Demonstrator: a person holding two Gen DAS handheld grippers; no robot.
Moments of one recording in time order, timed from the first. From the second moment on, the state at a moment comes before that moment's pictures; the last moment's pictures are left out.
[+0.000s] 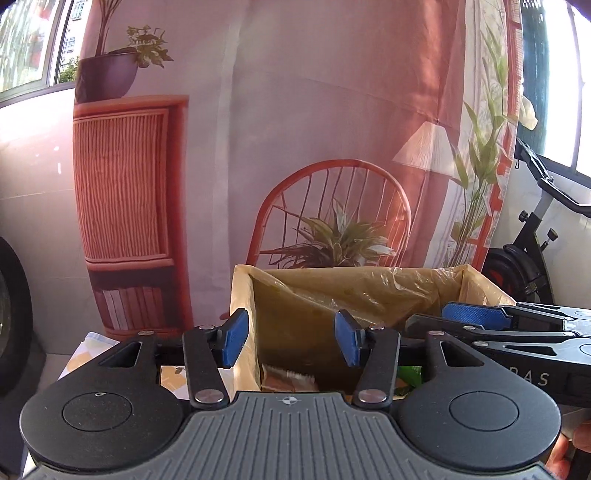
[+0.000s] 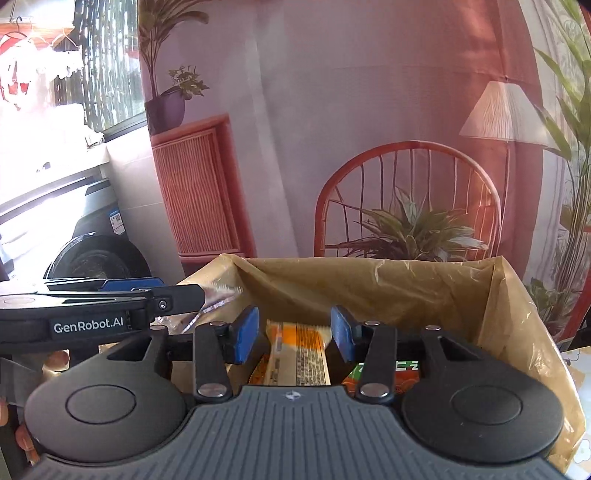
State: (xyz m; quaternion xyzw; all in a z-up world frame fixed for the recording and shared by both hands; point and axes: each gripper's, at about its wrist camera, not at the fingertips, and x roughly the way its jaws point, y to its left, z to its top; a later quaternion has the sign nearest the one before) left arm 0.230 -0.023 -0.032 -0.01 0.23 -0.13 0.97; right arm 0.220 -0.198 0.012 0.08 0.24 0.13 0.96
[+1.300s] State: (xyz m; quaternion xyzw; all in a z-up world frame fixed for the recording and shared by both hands) left arm 0.122 0.090 -0.130 0.00 0.34 -0.10 0.93; right arm 0.125 -0.083 -0.122 0.05 0.44 0.20 0.88
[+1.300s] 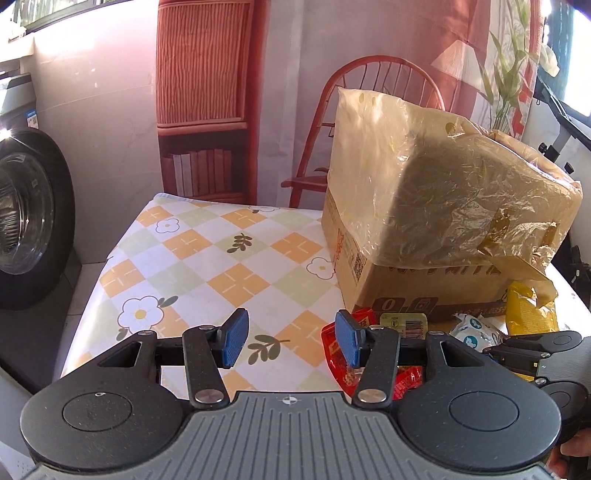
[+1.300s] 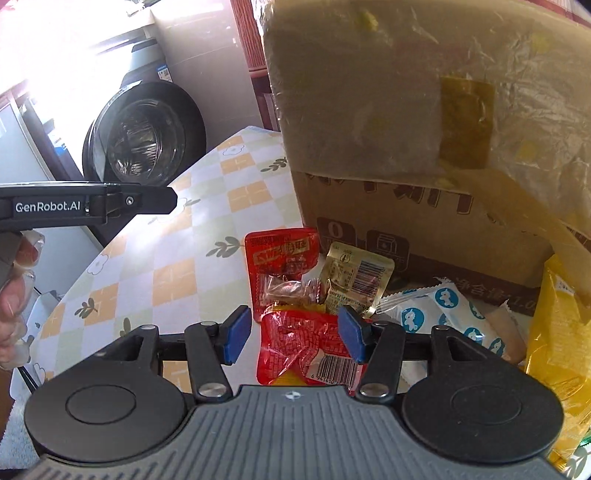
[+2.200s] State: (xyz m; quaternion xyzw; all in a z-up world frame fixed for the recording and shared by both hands) left arm 0.128 0.074 -0.160 0.03 0.36 -0.13 0.92; right arm 0.123 -0.110 -0.118 0.08 0.42 0.17 0.89
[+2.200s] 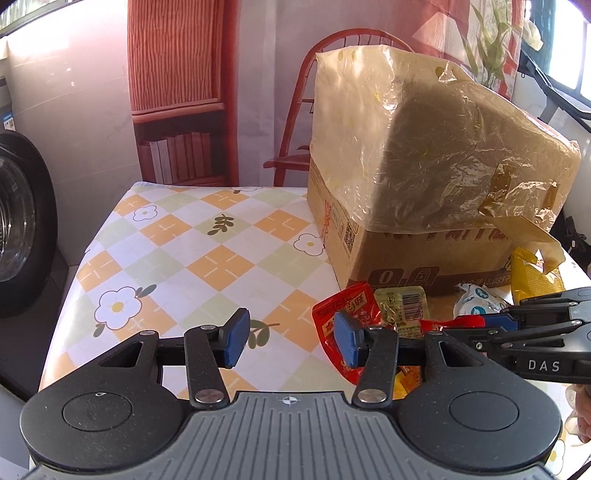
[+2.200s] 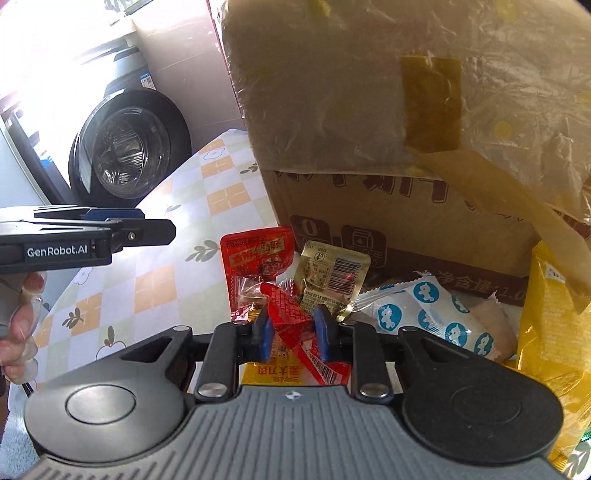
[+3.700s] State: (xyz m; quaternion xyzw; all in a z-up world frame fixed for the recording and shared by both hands) left arm 0.118 0.042 -0.182 0.07 0.35 -0.23 0.91; right arm 0.114 -0.150 -0.089 0.18 0.38 0.16 0.89
